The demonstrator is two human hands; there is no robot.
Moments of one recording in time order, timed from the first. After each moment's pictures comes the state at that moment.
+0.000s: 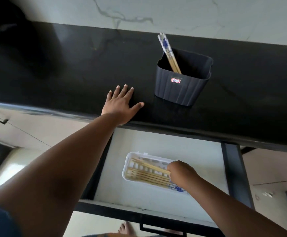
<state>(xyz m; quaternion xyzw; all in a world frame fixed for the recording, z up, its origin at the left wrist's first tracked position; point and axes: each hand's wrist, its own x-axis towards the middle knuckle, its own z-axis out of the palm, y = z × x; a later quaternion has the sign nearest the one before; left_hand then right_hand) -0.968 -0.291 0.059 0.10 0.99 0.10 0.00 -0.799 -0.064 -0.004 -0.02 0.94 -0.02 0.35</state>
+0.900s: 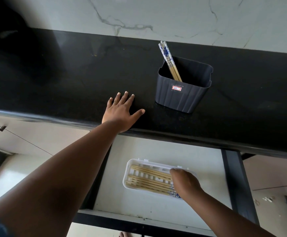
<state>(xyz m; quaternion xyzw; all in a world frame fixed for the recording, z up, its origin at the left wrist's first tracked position) -0.966 -0.291 0.060 0.10 0.99 0.11 0.00 -0.785 -0.062 -0.010 0.01 0.96 -0.07 0.26</state>
